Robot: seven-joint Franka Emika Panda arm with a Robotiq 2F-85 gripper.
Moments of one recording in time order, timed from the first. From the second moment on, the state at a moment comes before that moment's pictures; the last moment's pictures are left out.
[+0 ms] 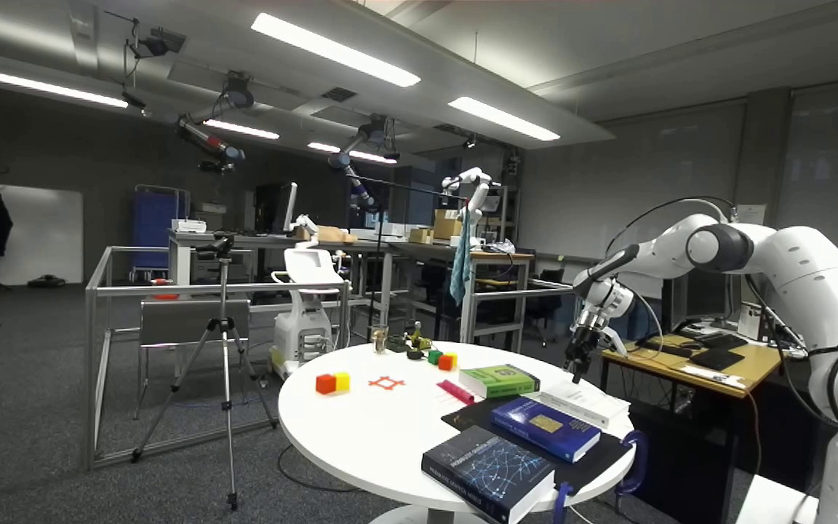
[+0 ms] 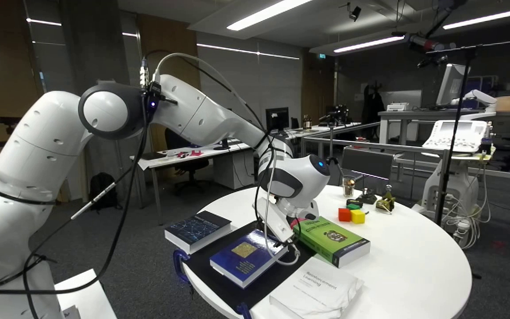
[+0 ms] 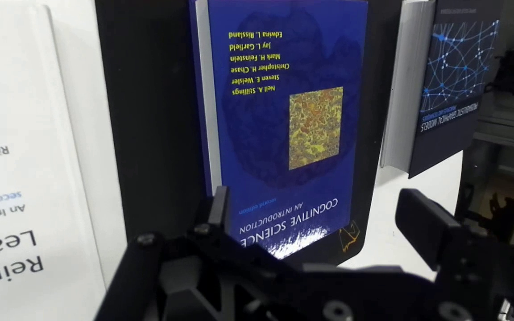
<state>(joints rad) -0.44 0.63 -0.06 -1.62 0.60 1.88 -0.79</state>
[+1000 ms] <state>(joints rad) -0.44 0.69 -0.04 -1.60 0.67 1.93 -0.80</state>
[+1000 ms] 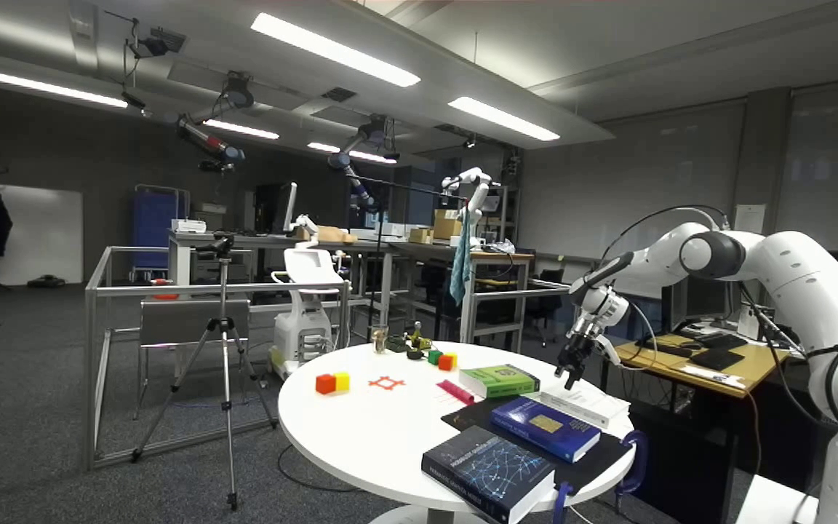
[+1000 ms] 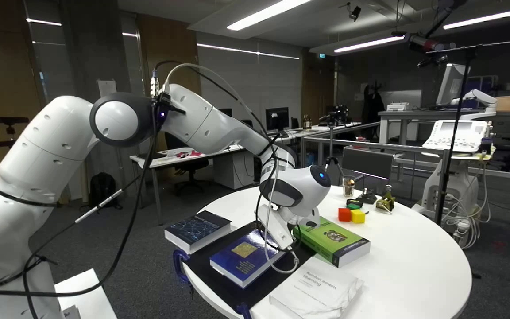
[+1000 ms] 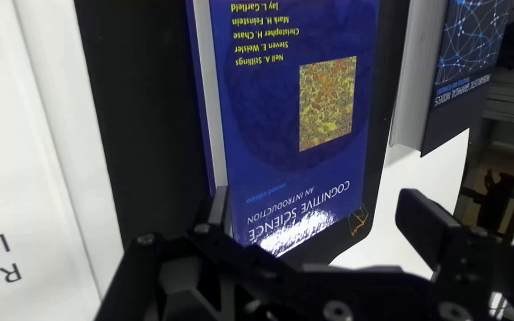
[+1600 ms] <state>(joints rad) -0.44 0.74 -0.03 -1.59 0.71 1.94 -0.87</state>
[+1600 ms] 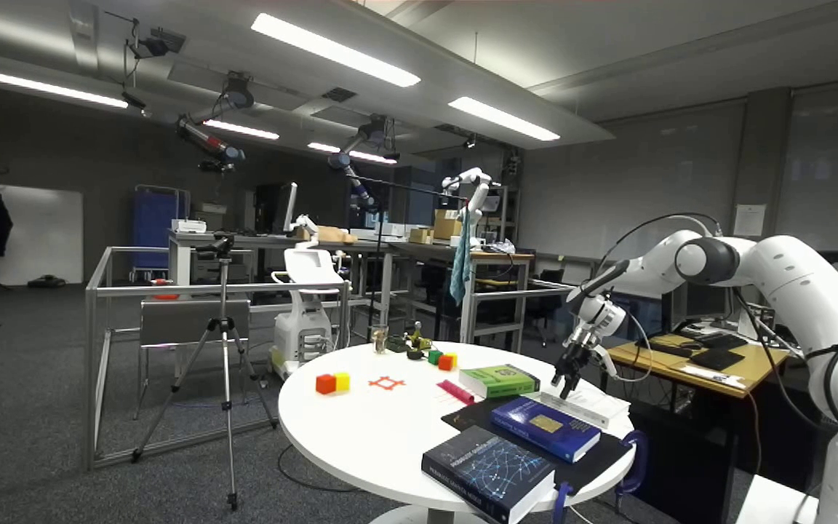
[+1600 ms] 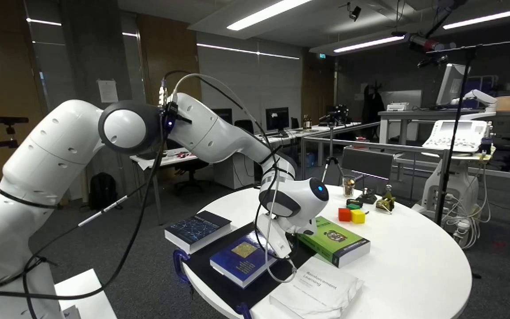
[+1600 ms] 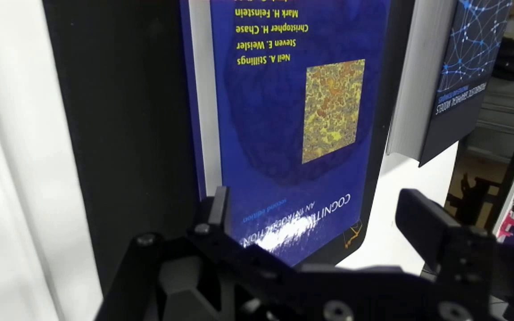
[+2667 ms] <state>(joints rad) -0.44 0.82 -0.02 -1.59 0.82 2.06 -1.04</state>
